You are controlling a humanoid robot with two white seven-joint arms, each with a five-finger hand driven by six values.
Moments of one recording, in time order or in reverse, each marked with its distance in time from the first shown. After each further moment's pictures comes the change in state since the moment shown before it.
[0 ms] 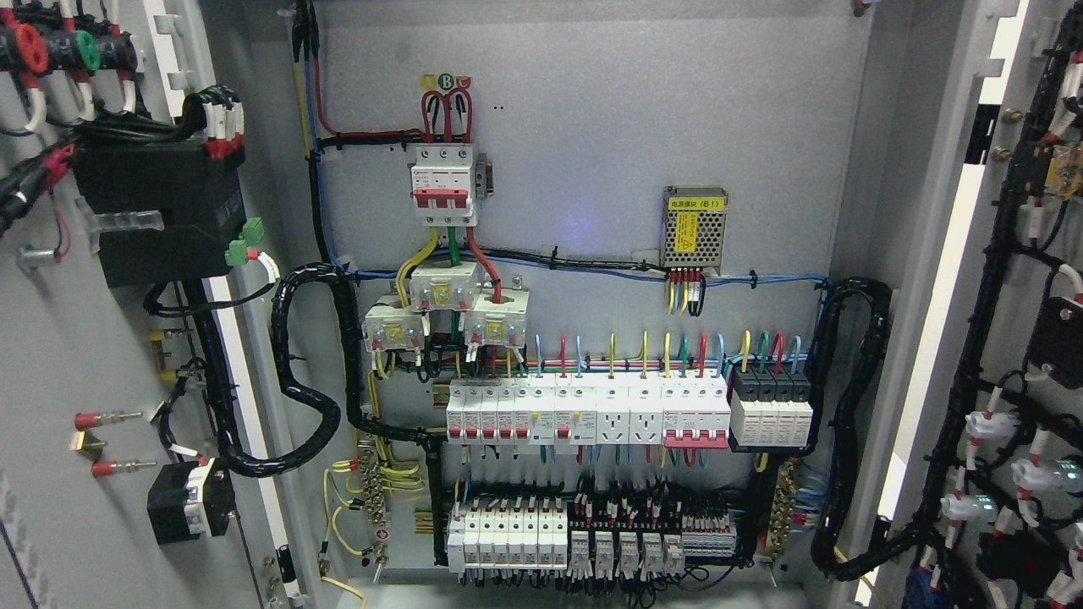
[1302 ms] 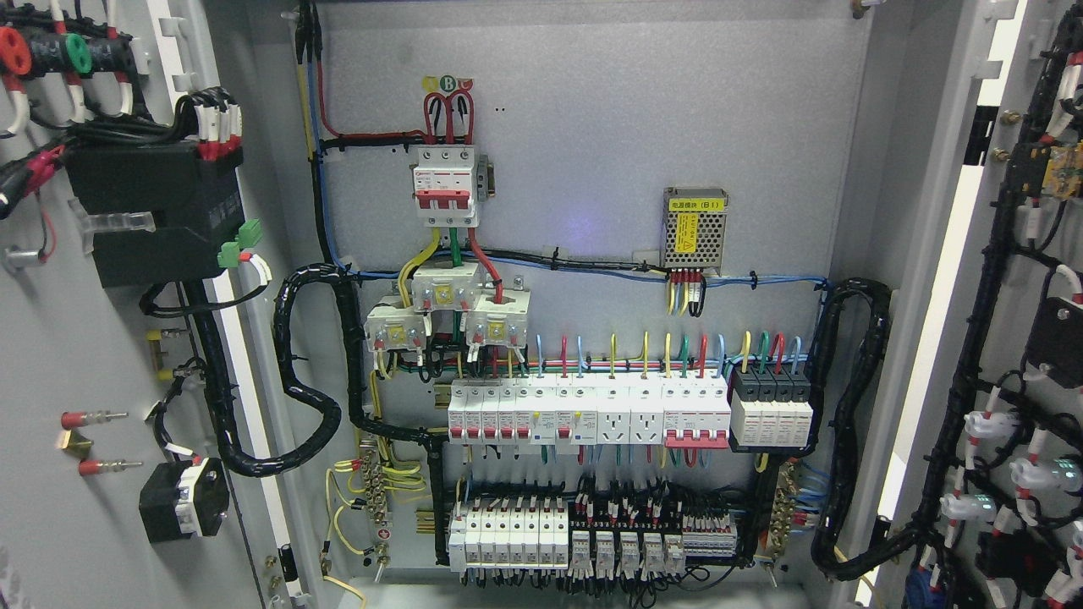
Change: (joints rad) left arm -0.008 0.000 -0.010 -0.010 -0.002 -0.002 0.000; right arm -0.013 0.000 -0.032 0.040 -0.005 -0.009 -0.007
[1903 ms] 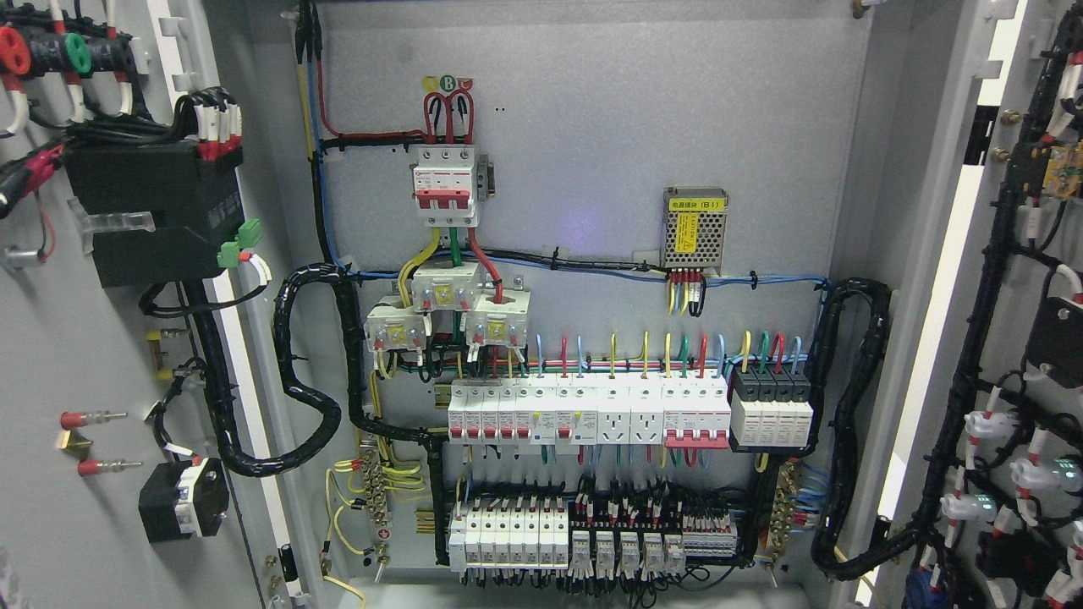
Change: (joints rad) left arm 0.117 0.006 -0.050 -0.285 -0.006 -0.004 0.001; right arm 0.006 -0.017 -0.068 0.013 0.001 0.000 -0.047
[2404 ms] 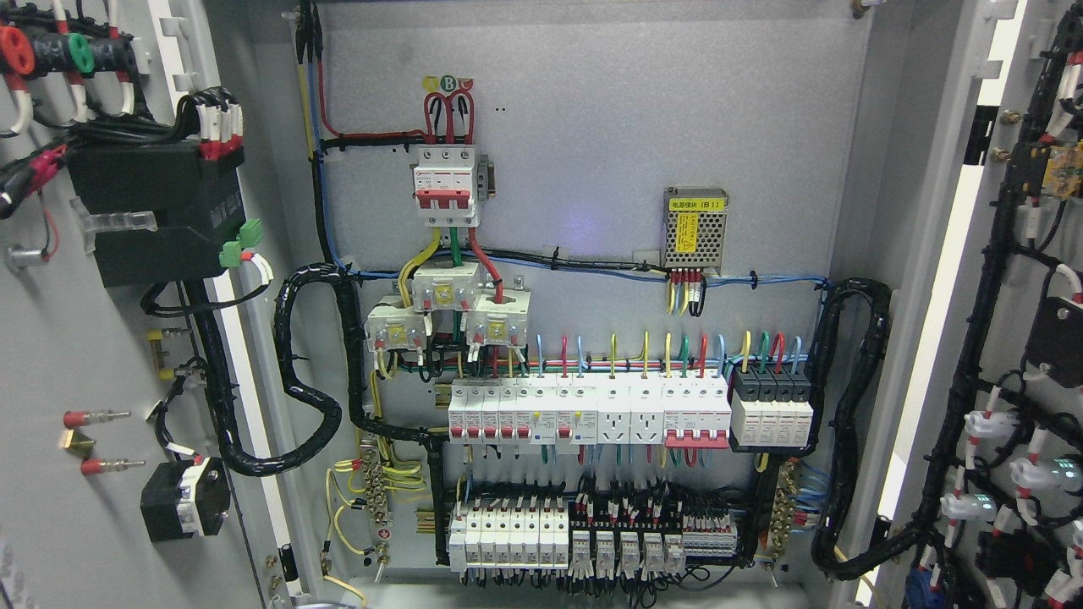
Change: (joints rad) left arm 0.200 0.051 -0.113 -0.430 0.006 0.009 0.007; right arm 0.040 -0.060 -0.050 -0.009 -0.003 -0.059 -0.171
